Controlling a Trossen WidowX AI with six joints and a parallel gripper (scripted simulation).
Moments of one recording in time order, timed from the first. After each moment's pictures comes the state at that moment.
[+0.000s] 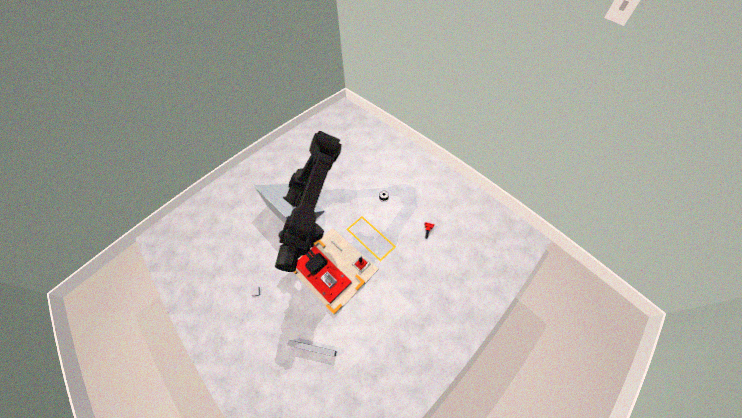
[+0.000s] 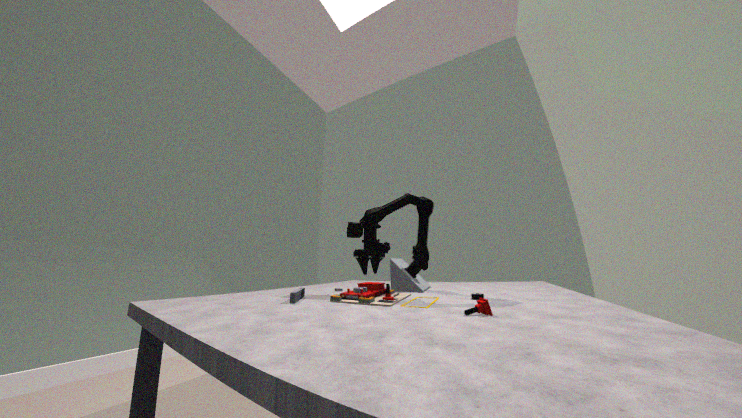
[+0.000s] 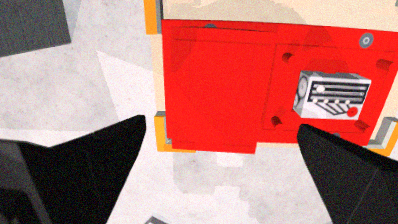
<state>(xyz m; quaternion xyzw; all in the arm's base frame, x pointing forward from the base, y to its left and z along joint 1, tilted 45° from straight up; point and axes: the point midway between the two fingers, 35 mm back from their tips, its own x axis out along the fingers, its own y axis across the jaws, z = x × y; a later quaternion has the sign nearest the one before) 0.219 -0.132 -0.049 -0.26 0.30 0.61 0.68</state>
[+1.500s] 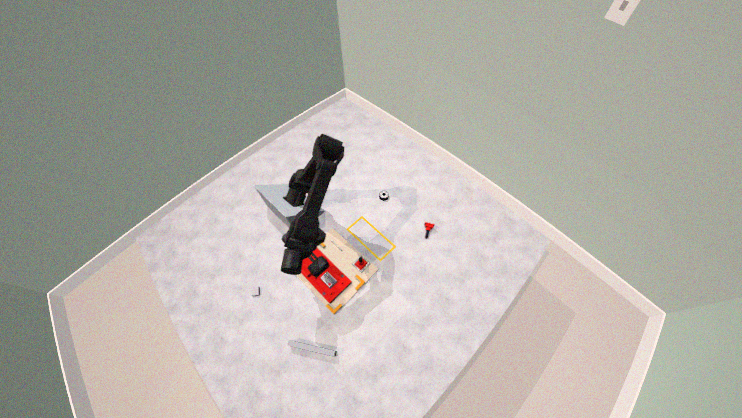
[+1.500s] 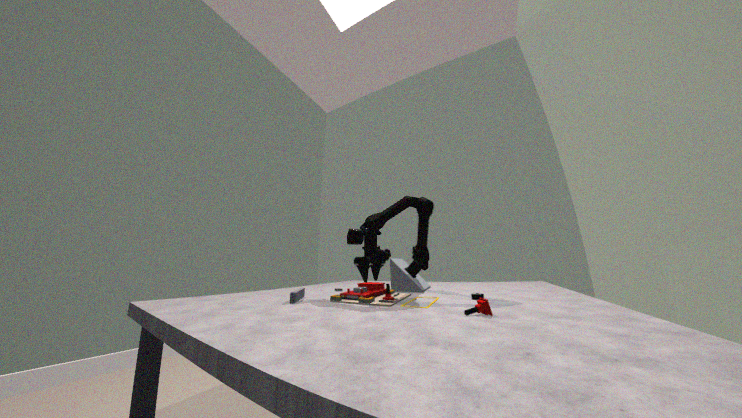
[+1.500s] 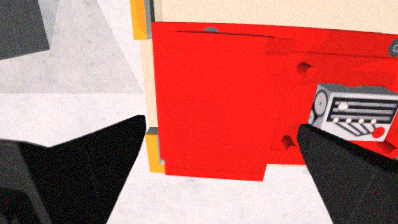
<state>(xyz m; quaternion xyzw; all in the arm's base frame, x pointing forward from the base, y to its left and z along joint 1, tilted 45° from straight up) 0.221 -0.110 -0.069 -0.26 0.30 0.61 0.68</state>
